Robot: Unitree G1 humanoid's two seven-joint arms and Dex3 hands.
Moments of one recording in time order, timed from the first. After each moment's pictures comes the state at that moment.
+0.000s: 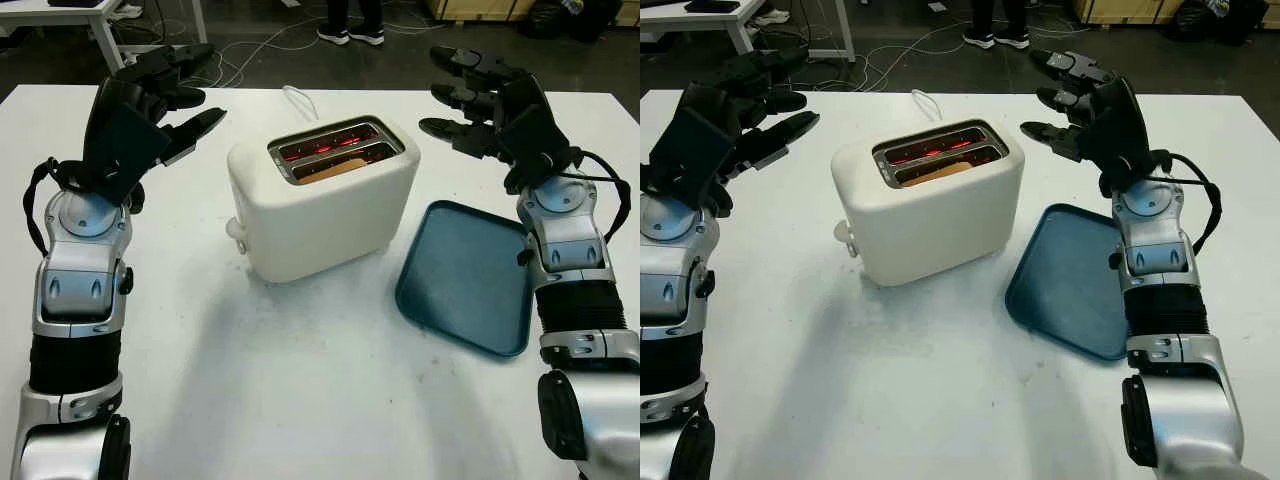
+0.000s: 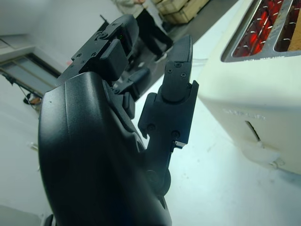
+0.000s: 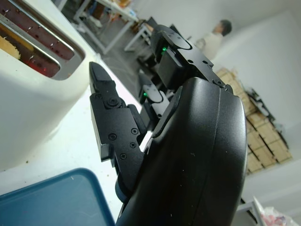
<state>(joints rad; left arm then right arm) -0.51 0.35 0.12 -0.18 0.05 0.30 -0.15 -0.71 -0.39 -0.07 0.40 -0.07 -0.07 0.21</state>
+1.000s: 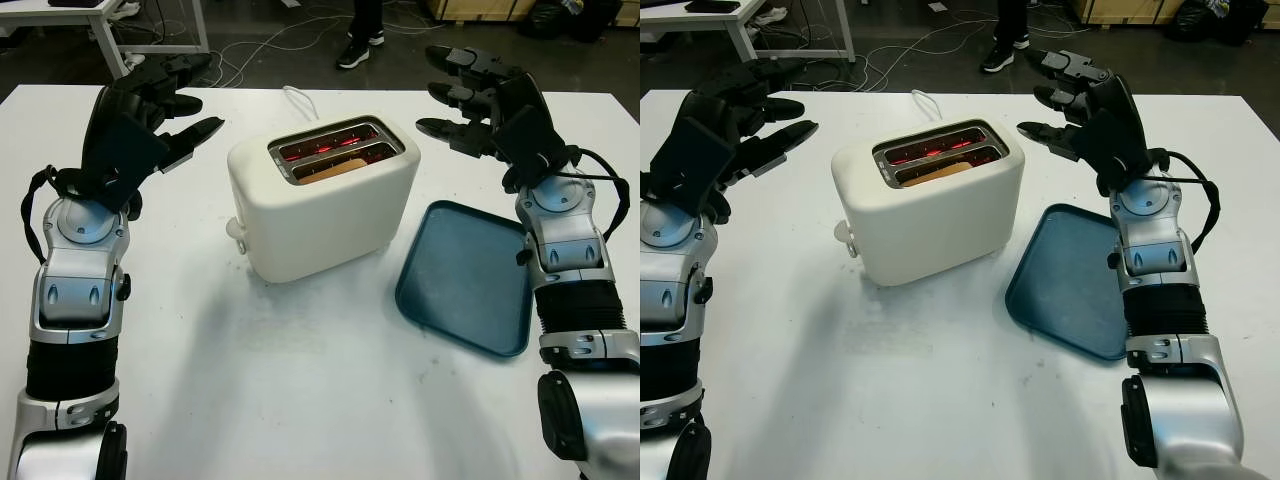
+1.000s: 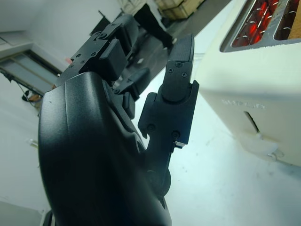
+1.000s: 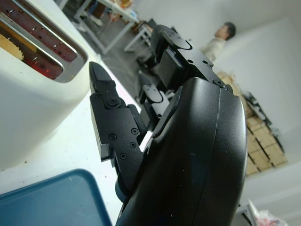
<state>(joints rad) -0.48 0.36 0.12 -0.18 0.05 0.31 -0.15 -0.71 -0.39 -0.06 0.38 -0.09 -0.07 0.21</state>
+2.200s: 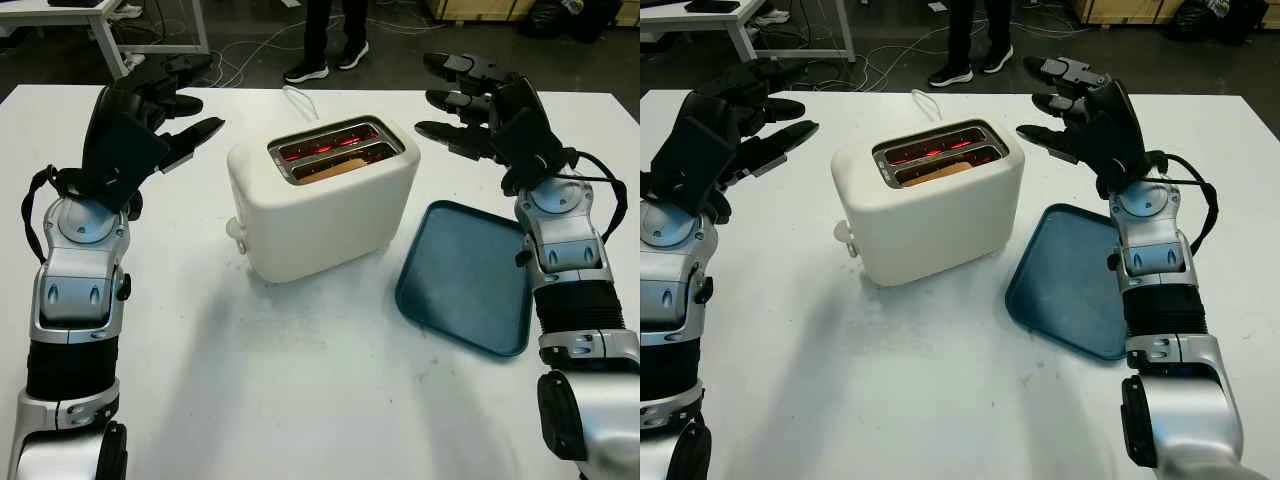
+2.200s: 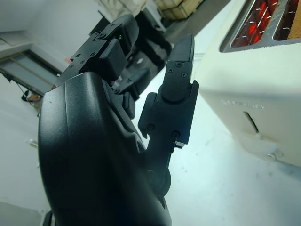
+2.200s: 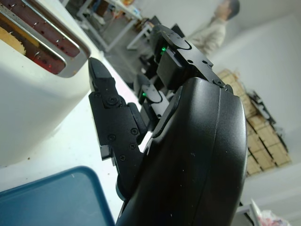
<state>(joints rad) -0.48 0.36 0.12 -0.18 0.05 0.31 -0.15 -0.71 -0.39 -0.06 0.38 -0.09 -0.07 0.22</state>
